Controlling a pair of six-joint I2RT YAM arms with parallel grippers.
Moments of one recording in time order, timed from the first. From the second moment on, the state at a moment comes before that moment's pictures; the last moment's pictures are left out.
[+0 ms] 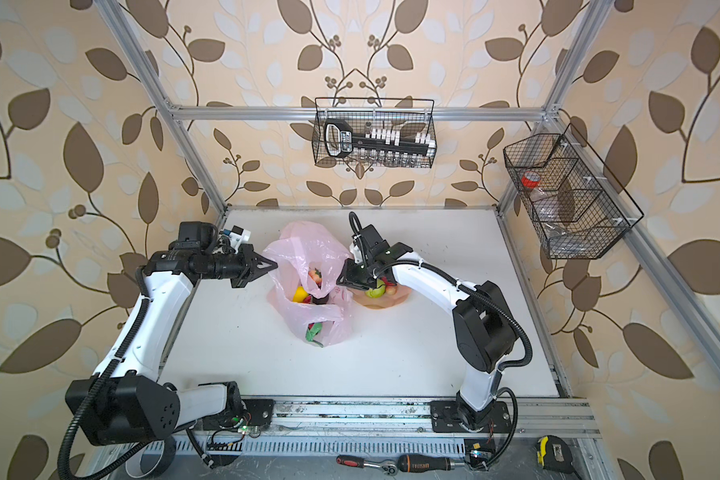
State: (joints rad) left arm 0.11 1.25 1.22 -0.94 0.85 -0.53; right arm 0.62 1.79 1.42 -0.59 -0.37 0.76
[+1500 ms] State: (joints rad) left arm 0.10 1.26 1.23 -0.99 0.86 -0.45; right arm 0.56 1.94 1.50 -0.79 -0.01 0.32
